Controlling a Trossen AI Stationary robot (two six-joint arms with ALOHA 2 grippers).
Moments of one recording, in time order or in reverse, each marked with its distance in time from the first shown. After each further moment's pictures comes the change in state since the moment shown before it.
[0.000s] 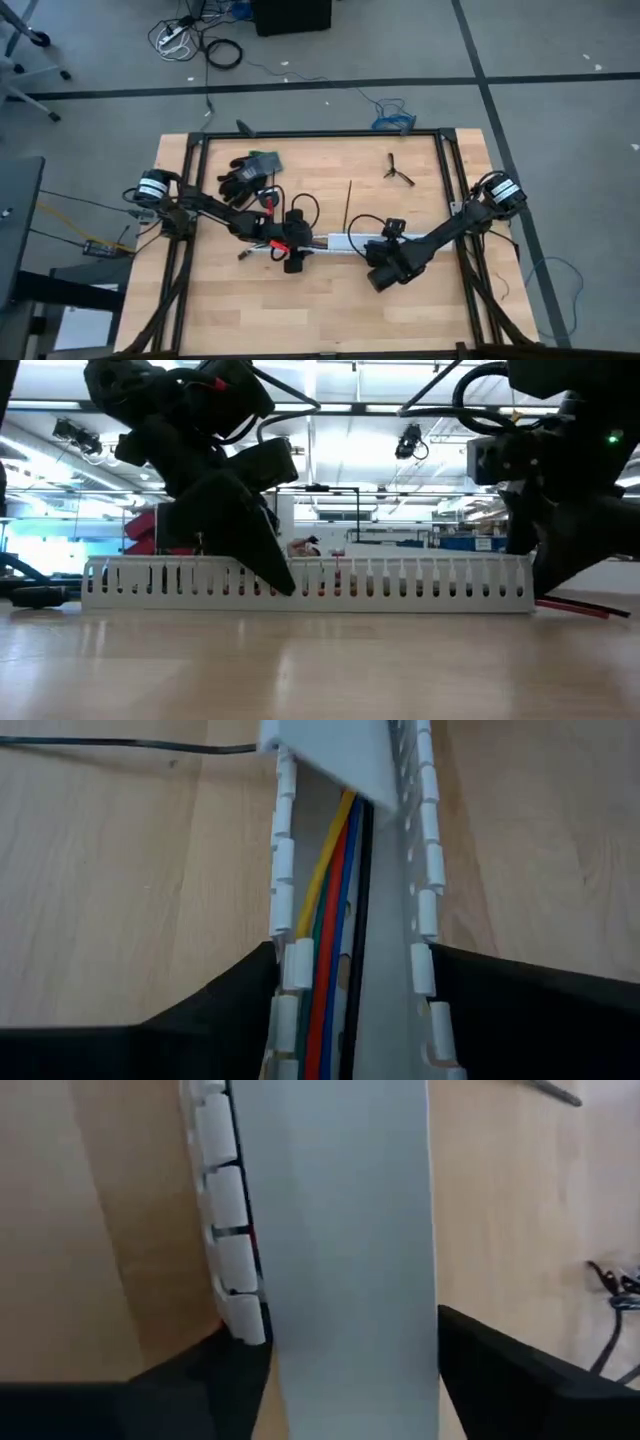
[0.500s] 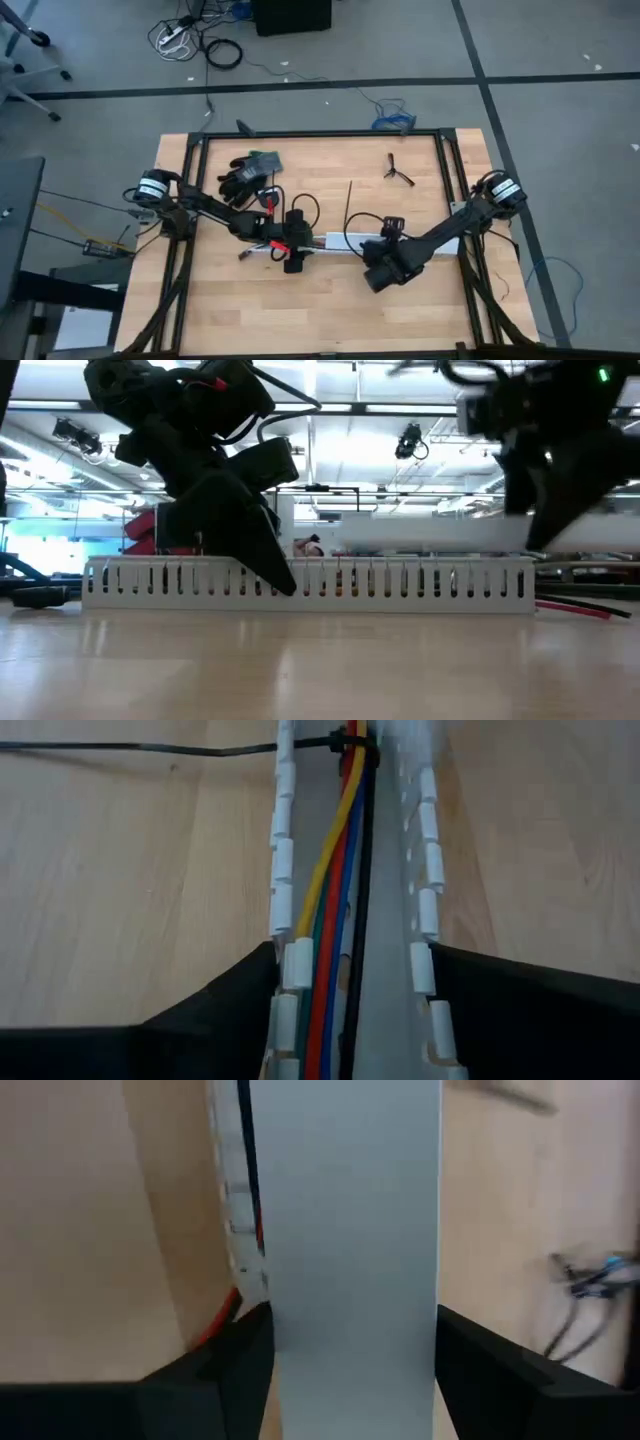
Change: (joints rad) left arm 0.000 0.001 0.000 0.001 -0.004 0.008; right arm -0.003 -0.003 0.228 -0.280 -0.045 -0.024
